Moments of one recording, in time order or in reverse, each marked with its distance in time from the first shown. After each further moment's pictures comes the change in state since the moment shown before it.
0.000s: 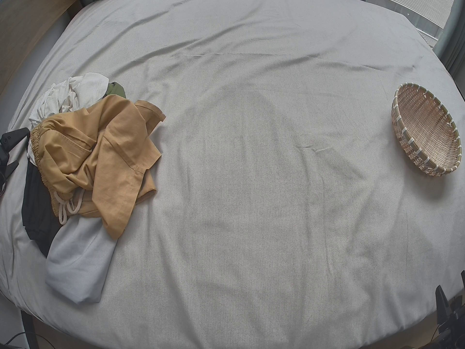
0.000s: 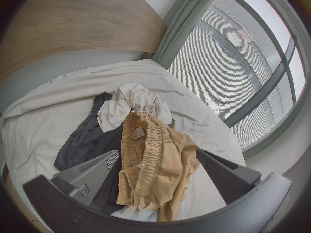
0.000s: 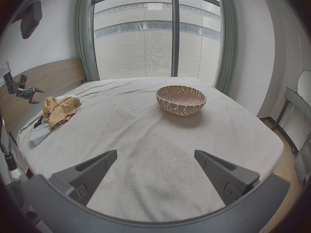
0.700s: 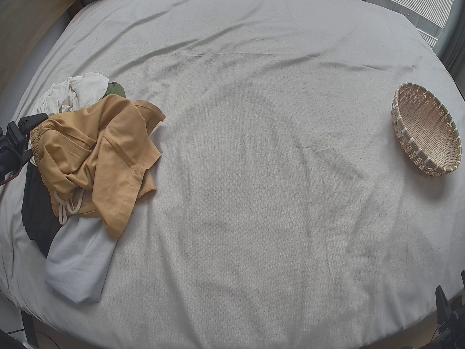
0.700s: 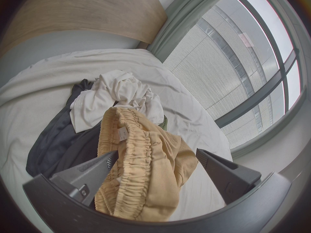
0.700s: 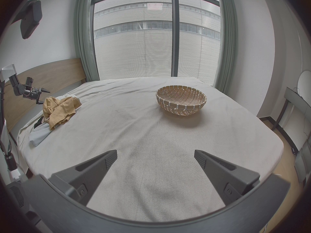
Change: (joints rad) left arm -0.100 0.173 -0.114 -0.099 -0.023 -0.086; right arm 0.000 0.000 0.000 0.000 0.000 0.000
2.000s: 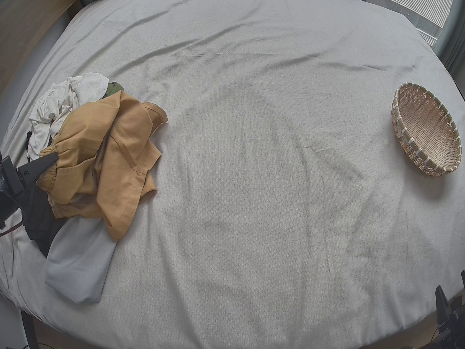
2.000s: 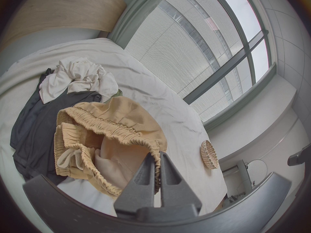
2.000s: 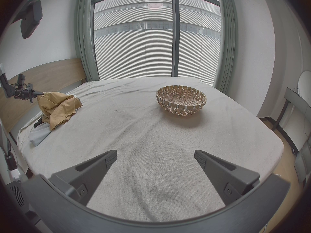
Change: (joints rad) left arm -0.220 -0.341 0.330 -0.060 -0.089 0.113; right arm 0.000 0.000 0.000 0.000 0.001 -0.003
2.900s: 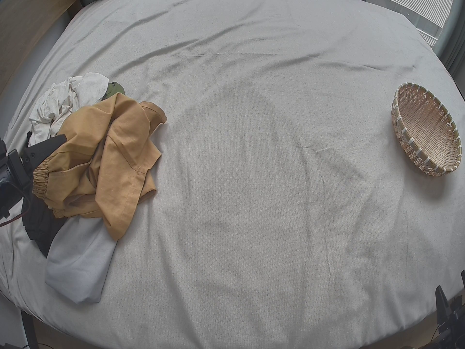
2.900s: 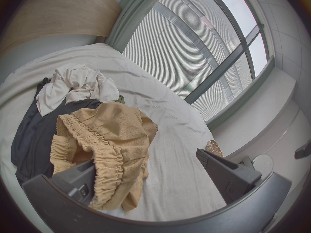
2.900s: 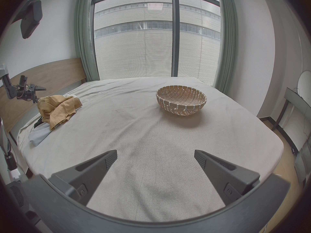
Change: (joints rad) left arm 0.018 0.098 -0.022 -0.096 -0.005 0.074; right arm 0.000 0.000 0.000 0.000 0.000 0.000
